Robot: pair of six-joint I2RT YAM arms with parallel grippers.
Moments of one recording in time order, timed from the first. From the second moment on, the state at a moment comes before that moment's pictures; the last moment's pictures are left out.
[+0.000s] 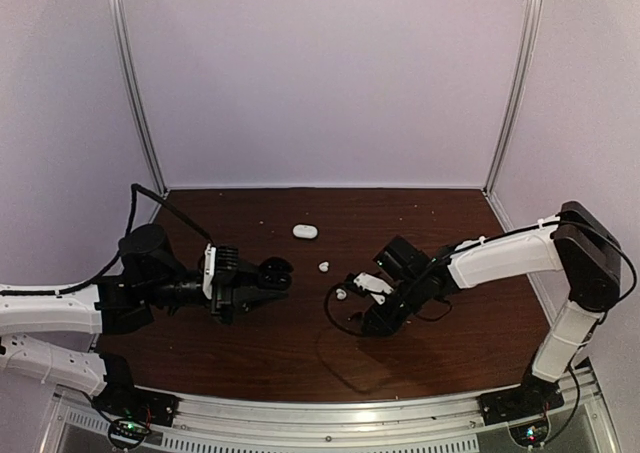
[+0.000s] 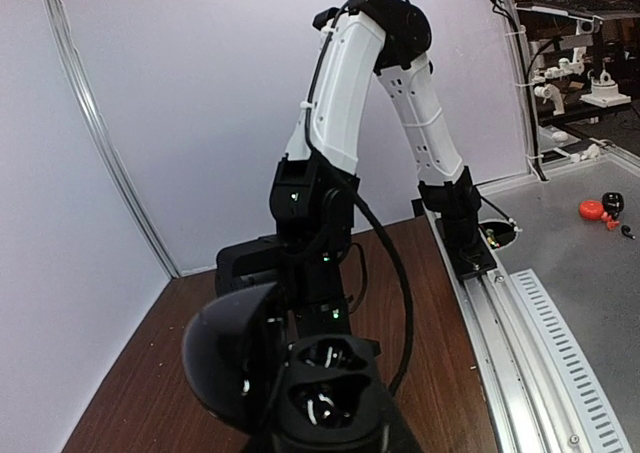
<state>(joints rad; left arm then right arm) -0.98 0.99 0.54 0.45 0.52 0.34 0.85 1.73 0.94 -0.33 -0.26 0.05</state>
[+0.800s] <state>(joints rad) -0.98 0.99 0.53 0.47 0.49 0.33 0.79 1.67 0.88 -0.16 -0.30 0.10</state>
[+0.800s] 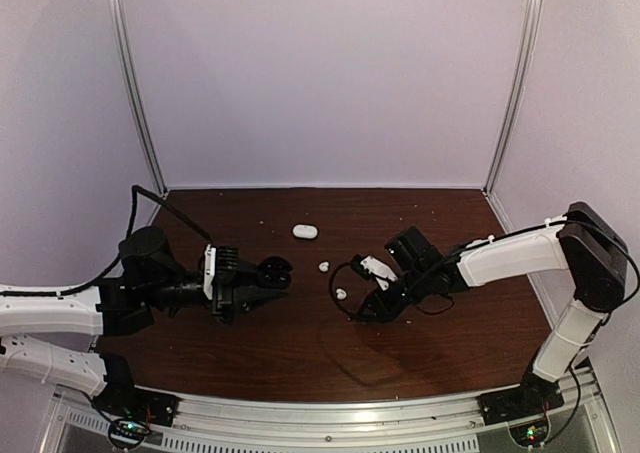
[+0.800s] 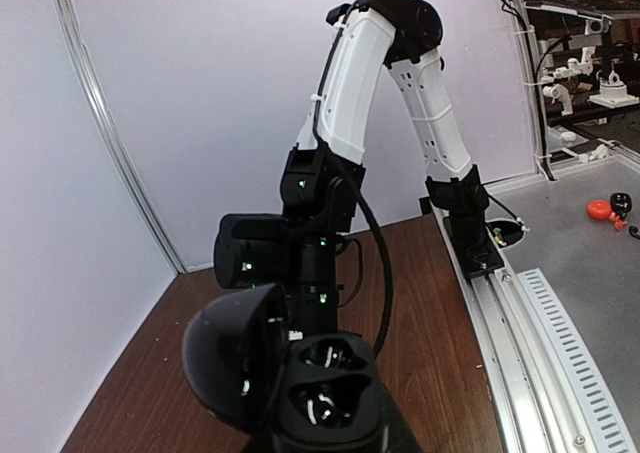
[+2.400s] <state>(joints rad) -0.98 1.00 0.52 0.47 0.46 0.32 0.86 1.71 0.88 -0.23 -0.28 0.16</state>
